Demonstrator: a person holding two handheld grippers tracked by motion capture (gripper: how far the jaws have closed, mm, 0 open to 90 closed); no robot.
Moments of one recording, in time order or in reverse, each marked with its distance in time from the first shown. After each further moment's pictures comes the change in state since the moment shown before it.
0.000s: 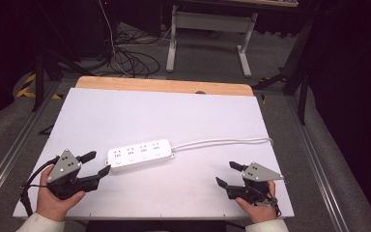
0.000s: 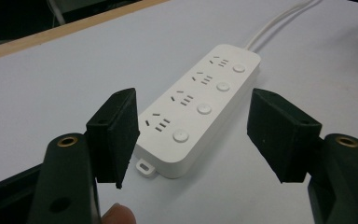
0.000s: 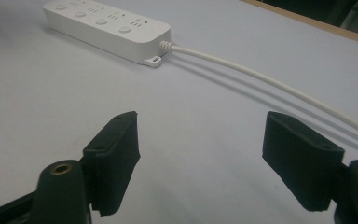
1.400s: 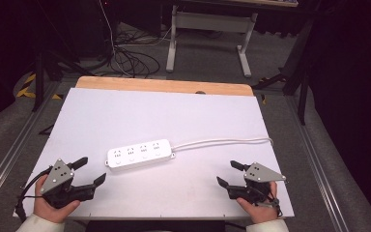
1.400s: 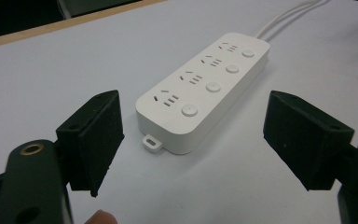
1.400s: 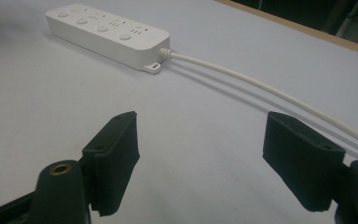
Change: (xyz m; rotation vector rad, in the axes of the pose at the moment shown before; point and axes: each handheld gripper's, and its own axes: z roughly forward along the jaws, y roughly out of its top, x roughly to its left) left arm 0.003 -0.034 -0.006 -0.041 0.027 -0.027; right arm 0.000 0.002 -0.004 -0.025 -0.004 -0.008
